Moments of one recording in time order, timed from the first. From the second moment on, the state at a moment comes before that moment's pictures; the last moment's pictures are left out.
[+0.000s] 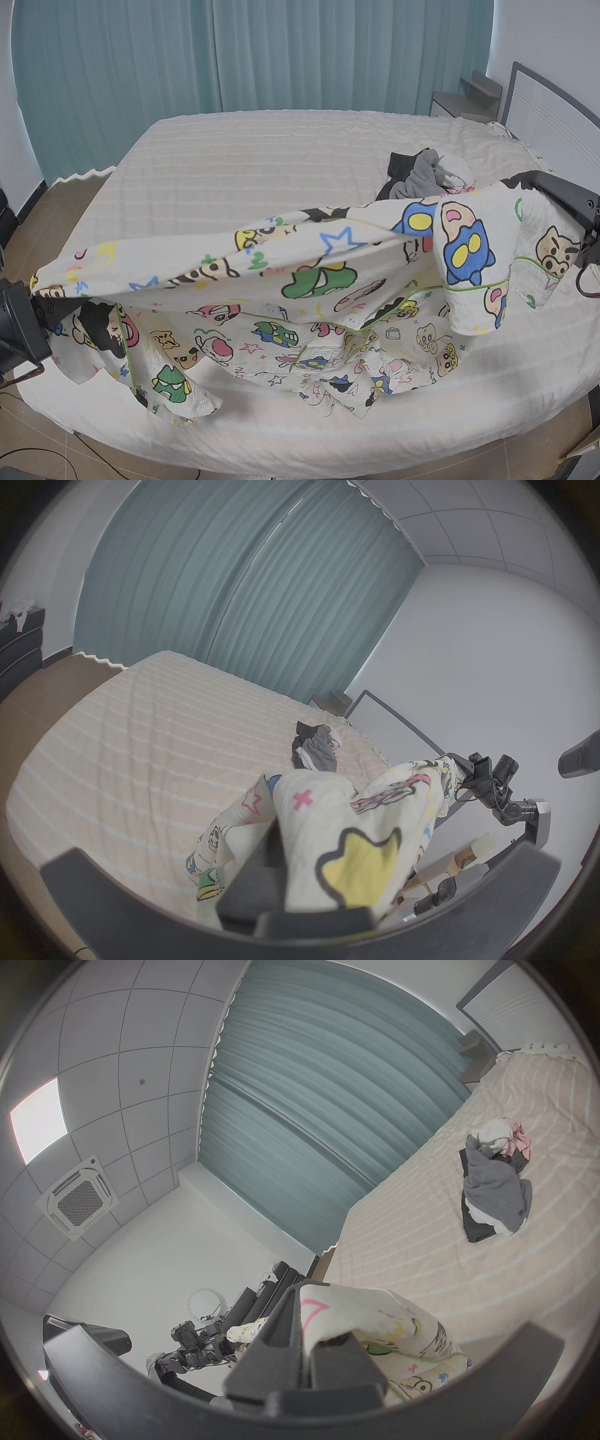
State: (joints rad) left arm -0.61 0.92 -0.69 -0.06 0.11 -0.46; right arm 0.46 1.09 -0.70 -0.57 0.32 0.79
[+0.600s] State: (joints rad) left arm -0.59 0.92 -0.68 -0.06 0.11 -0.42; right arm 0.48 1.11 -0.71 -0.57 0.32 0.78
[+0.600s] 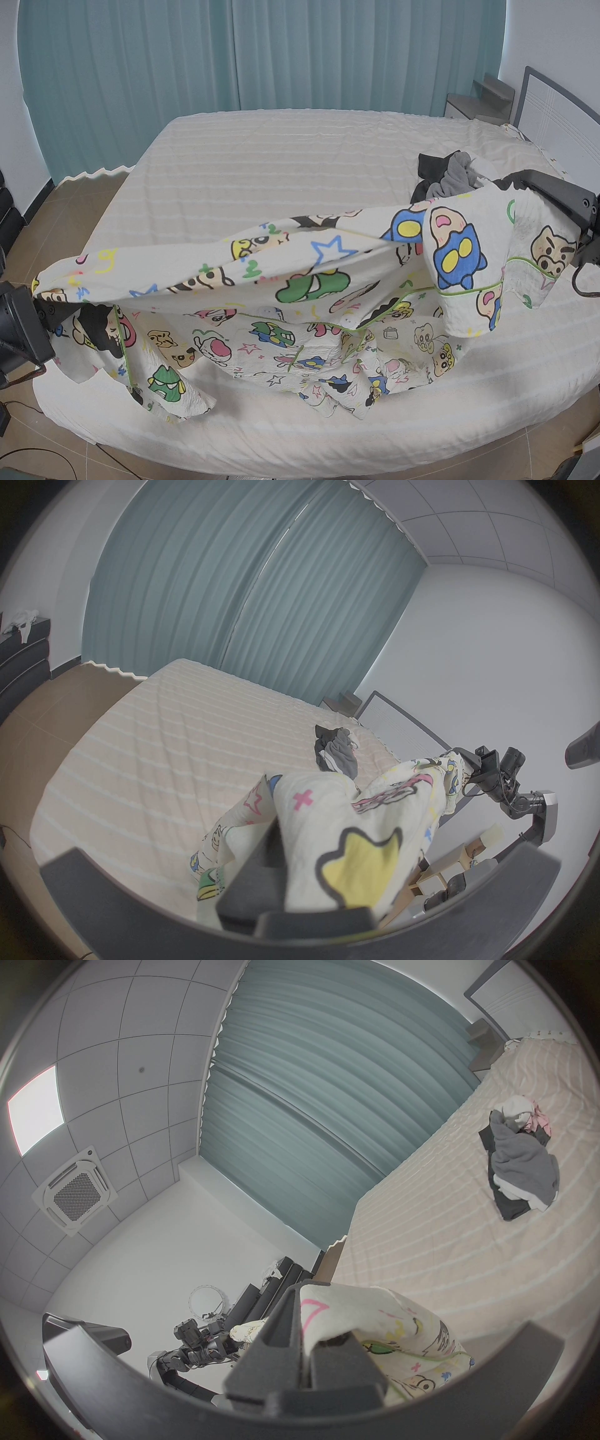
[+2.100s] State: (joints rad) left arm -0.60 0.82 -0.64 -0.05 0.10 -0.42; right arm 0.54 0.99 -0.69 -0.57 0.33 0.72
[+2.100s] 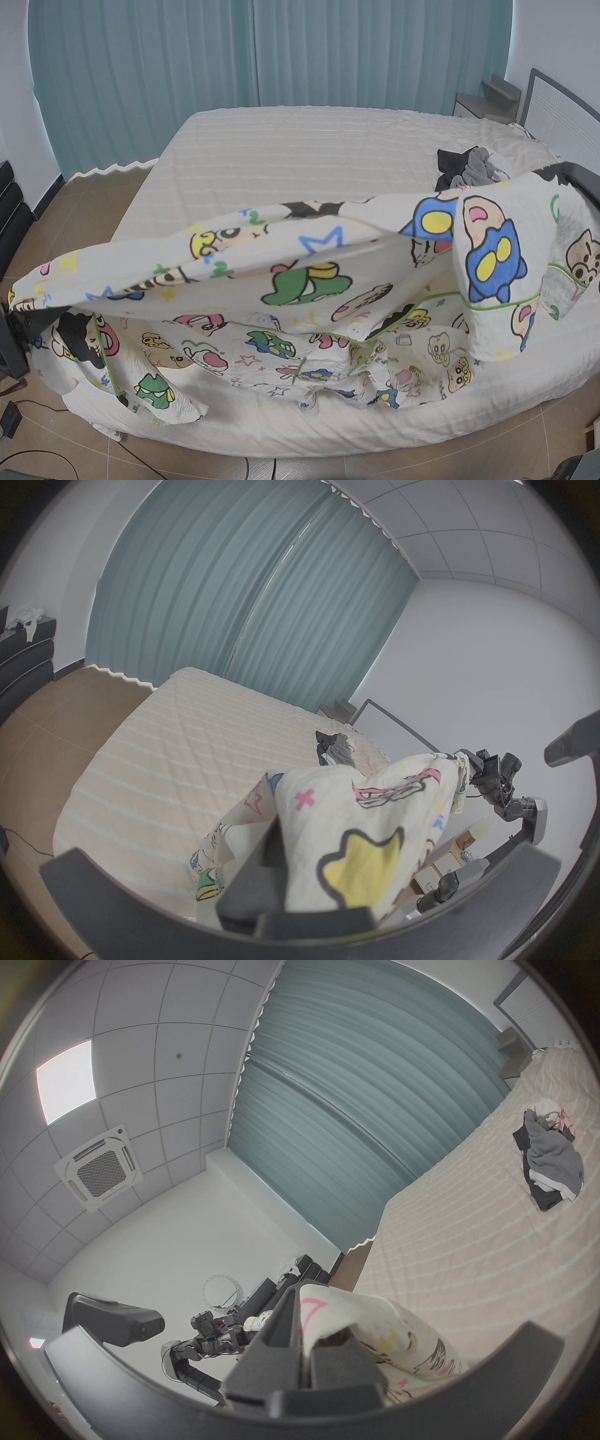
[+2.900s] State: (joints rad) left arm -0.60 0.79 -0.44 -0.06 0.03 -0.44; right arm 0.51 0.99 -0.63 -0.42 0.34 0.72
